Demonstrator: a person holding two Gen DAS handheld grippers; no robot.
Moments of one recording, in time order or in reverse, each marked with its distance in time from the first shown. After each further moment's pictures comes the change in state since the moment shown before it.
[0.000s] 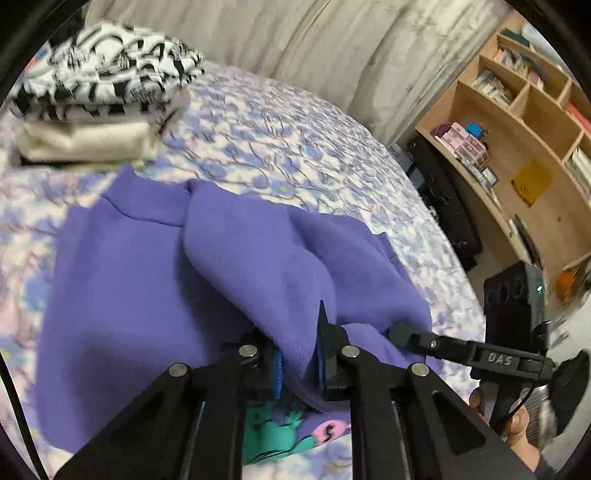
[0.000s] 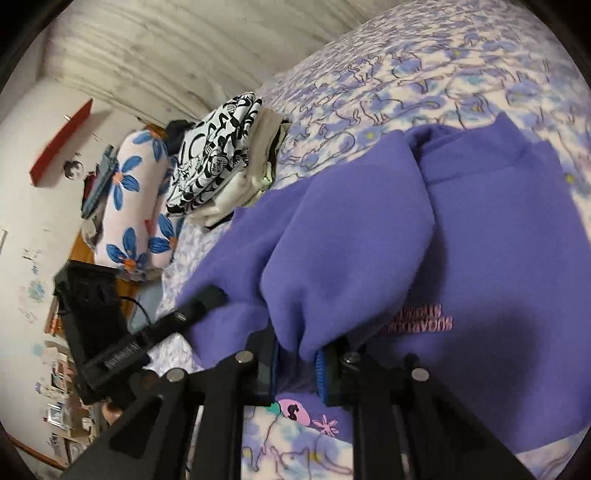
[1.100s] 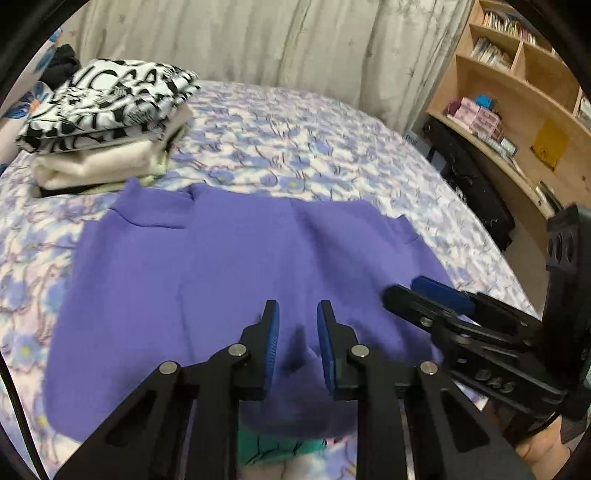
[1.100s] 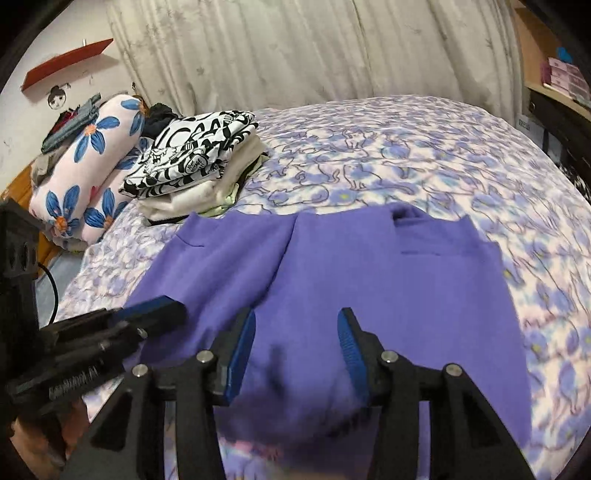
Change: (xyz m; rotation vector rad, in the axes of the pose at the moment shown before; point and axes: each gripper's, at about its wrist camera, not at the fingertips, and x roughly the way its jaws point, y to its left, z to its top) left arm 0.021 -0.037 -0.020 0.113 -0.018 0.157; right arm 0.014 0.053 -0.009 -0.349 -0.190 -0.436
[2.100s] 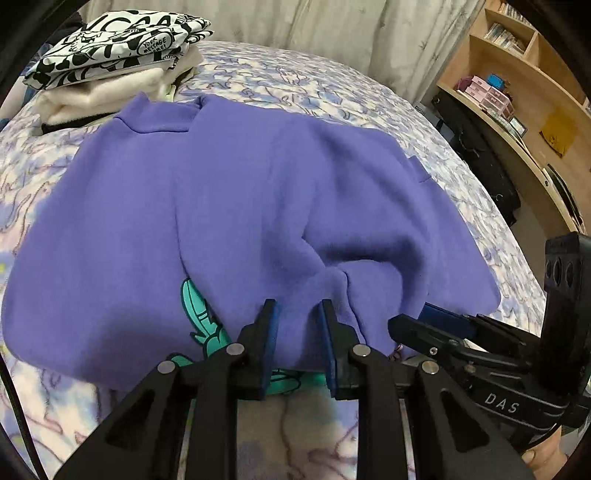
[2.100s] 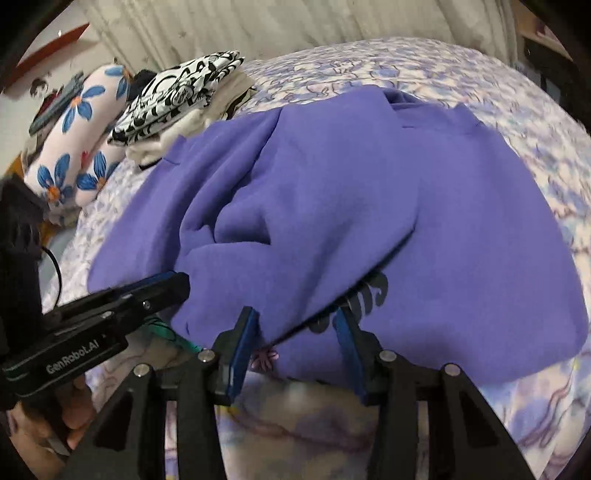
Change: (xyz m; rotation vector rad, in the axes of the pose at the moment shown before) left arm 0.010 0.003 -0.065 -0.055 0.107 -0.008; right arm 0.005 -0.010 -0.075 0.097 0.185 0.080
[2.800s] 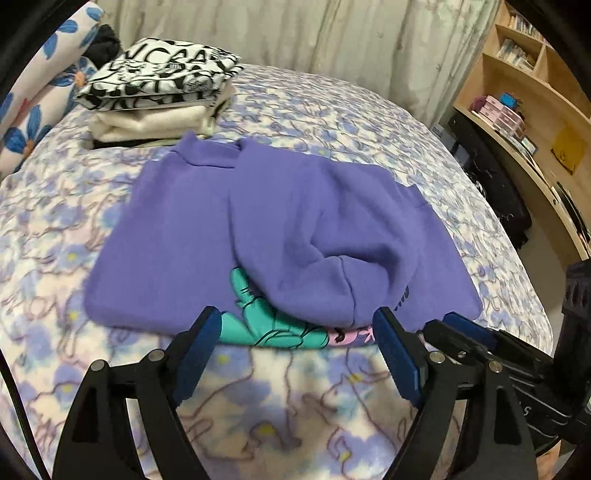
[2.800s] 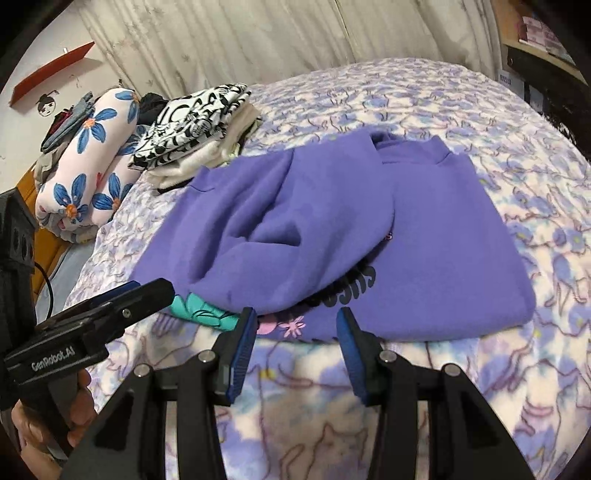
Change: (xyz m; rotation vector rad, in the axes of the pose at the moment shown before) left arm -0.091 -0.013 -0.010 -0.047 -0.071 0.103; right arm -0.077 0.026 -0.018 -0.005 -0.097 -0.016
